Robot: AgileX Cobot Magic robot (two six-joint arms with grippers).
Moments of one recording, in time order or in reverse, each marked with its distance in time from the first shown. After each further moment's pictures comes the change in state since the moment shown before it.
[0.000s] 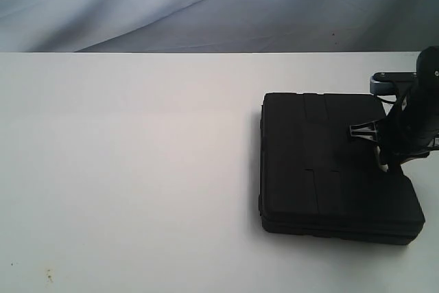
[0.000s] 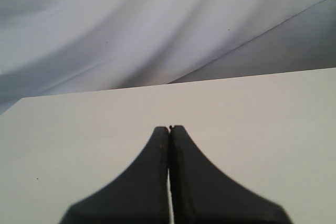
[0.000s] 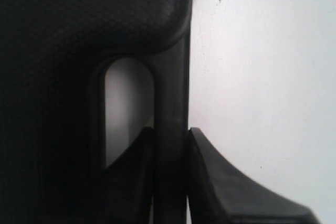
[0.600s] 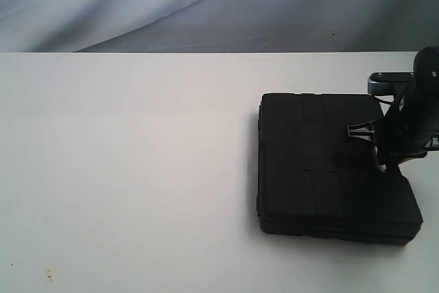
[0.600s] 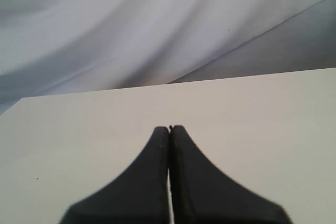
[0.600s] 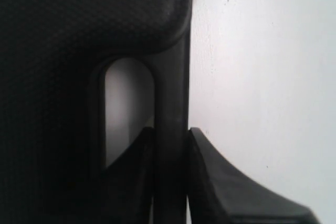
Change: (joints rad) left arm 0.000 0.000 0.000 0.000 0.000 0.000; right arm 0.009 0.000 0.000 0.000 0.000 0.004
